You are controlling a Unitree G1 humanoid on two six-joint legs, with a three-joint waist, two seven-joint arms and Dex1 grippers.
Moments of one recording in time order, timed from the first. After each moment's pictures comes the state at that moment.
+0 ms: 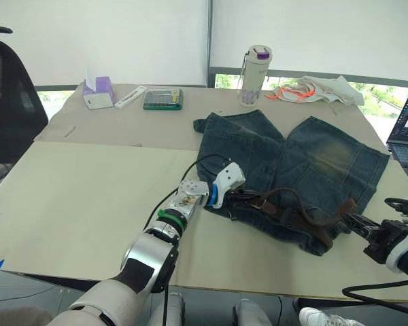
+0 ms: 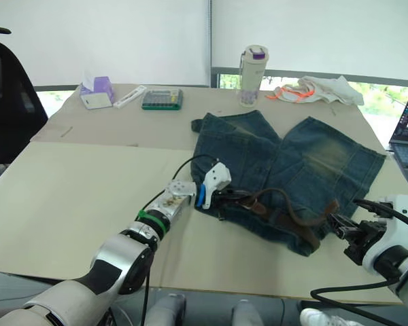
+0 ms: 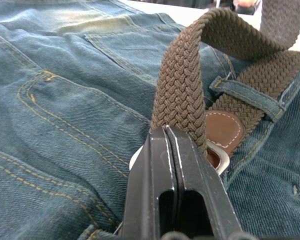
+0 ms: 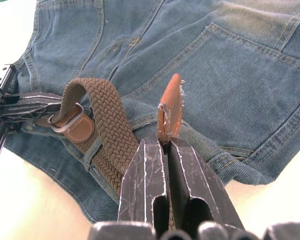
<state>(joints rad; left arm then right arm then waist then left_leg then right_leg) -0.99 -0.07 -0.16 1.17 0.02 -0.25 -1.05 0.38 -0.81 -0.78 -0.63 1.39 0.96 0.00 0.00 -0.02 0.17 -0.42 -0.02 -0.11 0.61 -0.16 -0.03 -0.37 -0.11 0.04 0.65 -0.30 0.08</state>
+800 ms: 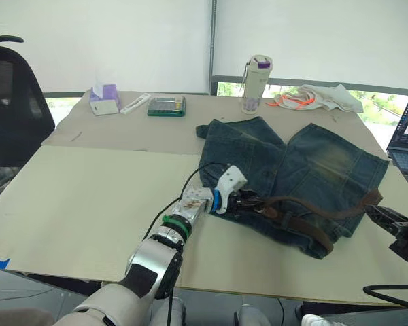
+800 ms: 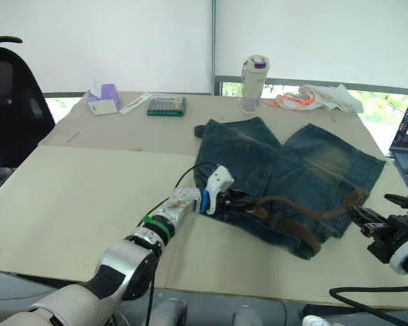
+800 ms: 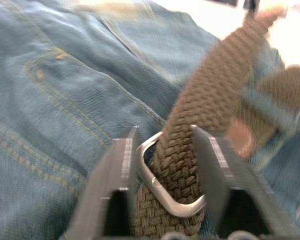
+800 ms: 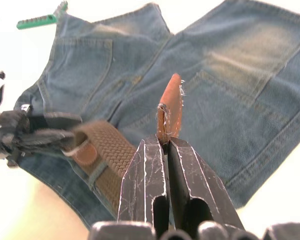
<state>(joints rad) -0.92 -0.11 -0.02 1.11 -0.14 -0.11 -1.03 0.43 -0.86 -0.93 -0.64 1.42 0.96 0.08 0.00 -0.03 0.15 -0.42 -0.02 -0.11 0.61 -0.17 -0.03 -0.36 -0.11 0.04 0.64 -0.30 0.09</state>
